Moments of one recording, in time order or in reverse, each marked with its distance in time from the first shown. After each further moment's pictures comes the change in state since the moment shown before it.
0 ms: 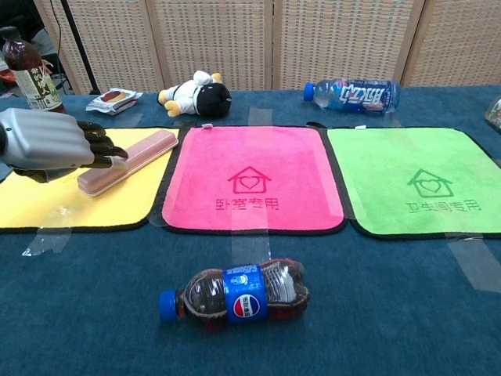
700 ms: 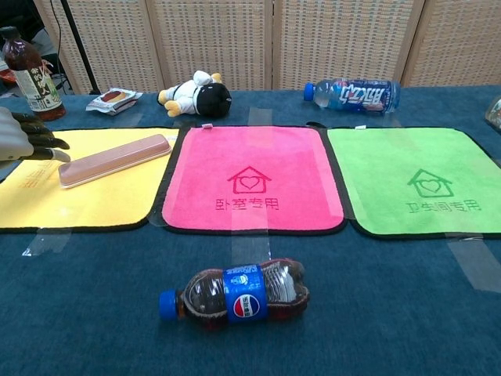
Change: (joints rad) left arm 0.086 0.088 0.037 0.025 -0.011 0.031 -0.045; right arm -0.002 0.002 -0.003 -0.011 -0.007 0.005 -0.006
